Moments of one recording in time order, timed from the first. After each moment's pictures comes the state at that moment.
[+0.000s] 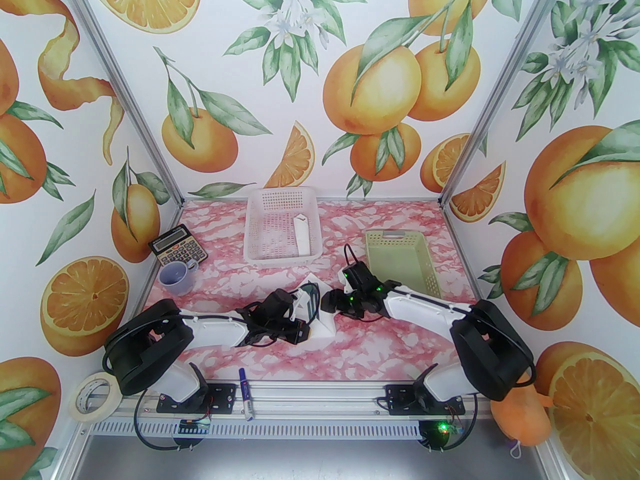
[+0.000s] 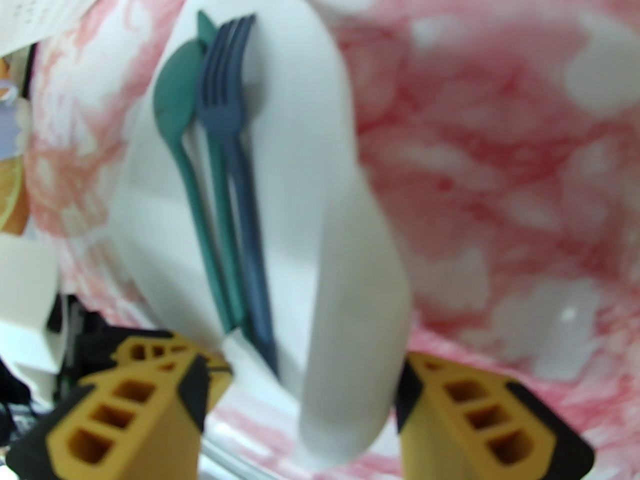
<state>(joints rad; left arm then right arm) -0.86 1.55 0.52 0.16 0.37 -0.60 0.61 1.48 0.70 -0.26 -0.40 0.80</state>
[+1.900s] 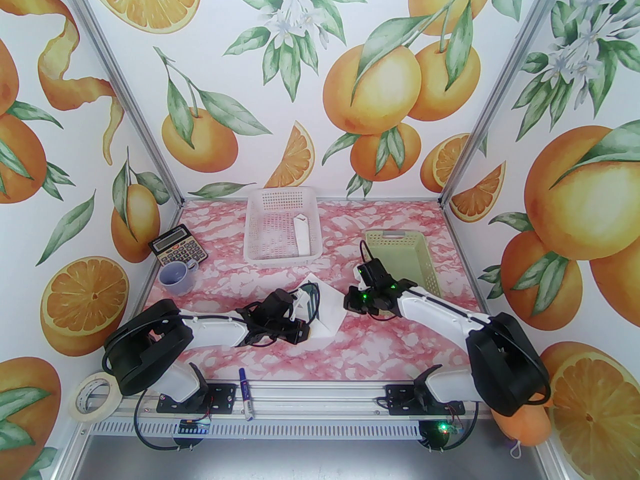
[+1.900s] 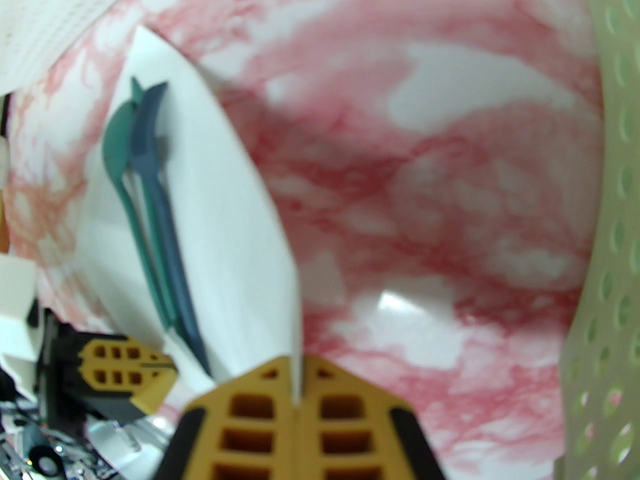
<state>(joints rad) -0.86 1.55 0.51 0.15 0.37 -0.59 0.50 1.43 0.72 -0.41 -0.28 0.66</state>
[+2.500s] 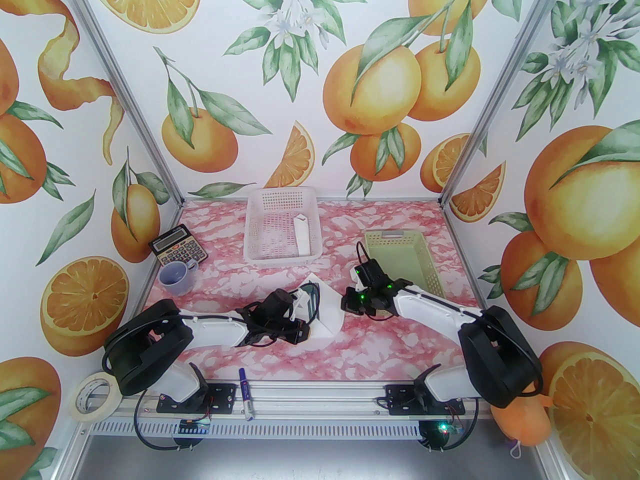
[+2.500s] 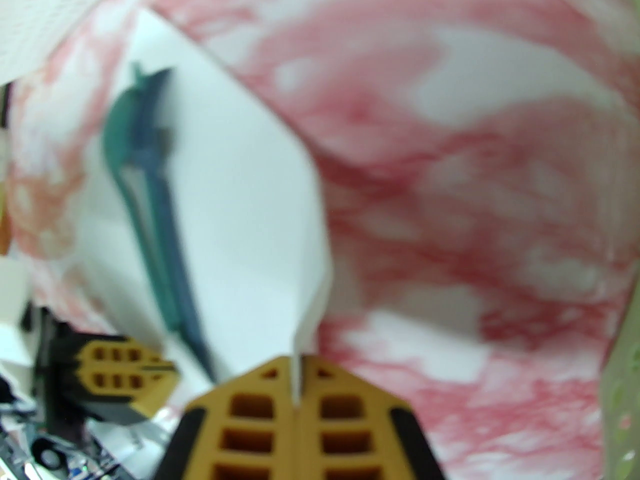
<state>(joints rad) -0.86 1.55 0.51 0.15 0.37 -0.59 0.52 1.44 0.72 -0.34 -0.37 0.69</state>
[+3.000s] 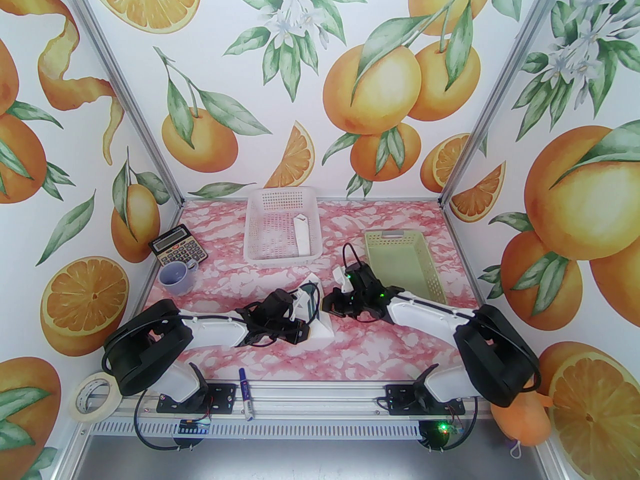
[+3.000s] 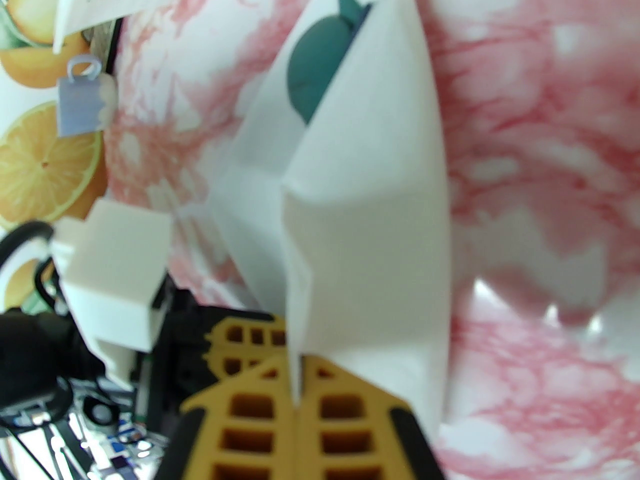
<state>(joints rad) -0.86 1.55 0.51 0.15 0.36 -0.59 0.63 1.49 0.66 -0.05 -0.55 0.90</state>
